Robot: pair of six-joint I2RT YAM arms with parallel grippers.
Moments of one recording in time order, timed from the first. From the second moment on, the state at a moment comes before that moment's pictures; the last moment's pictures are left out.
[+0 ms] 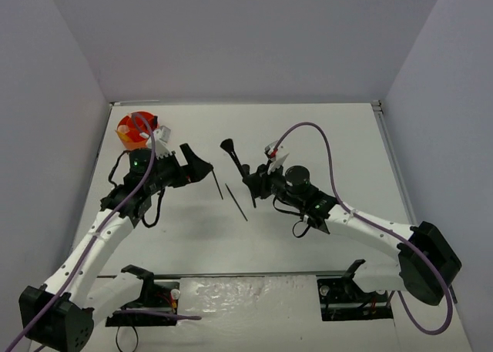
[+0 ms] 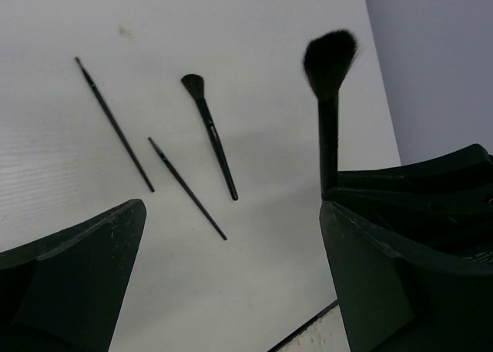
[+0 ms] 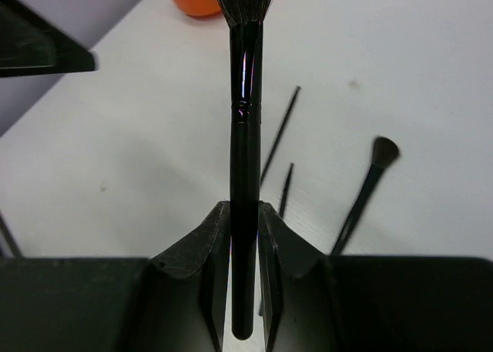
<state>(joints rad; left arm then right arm) -0.30 0.96 0.83 -0.30 0.29 -0.62 0.76 1.26 0.64 0.38 -0.03 0.30</state>
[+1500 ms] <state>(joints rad) -0.16 1.24 1.19 -0.08 -0.18 -0.32 0.75 1.31 0.68 0.40 -0.05 0.21</state>
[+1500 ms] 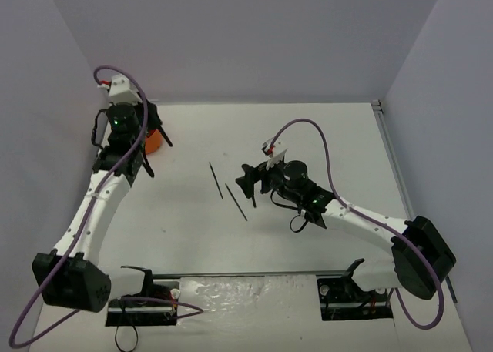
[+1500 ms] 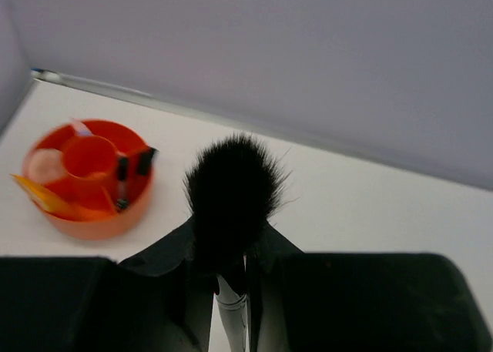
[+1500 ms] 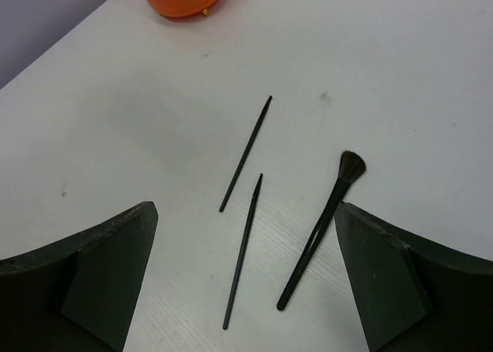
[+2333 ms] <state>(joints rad) 0.18 2.03 1.65 0.19 -0.19 -0.29 0.73 1.41 0.61 0.44 -0.04 0.18</state>
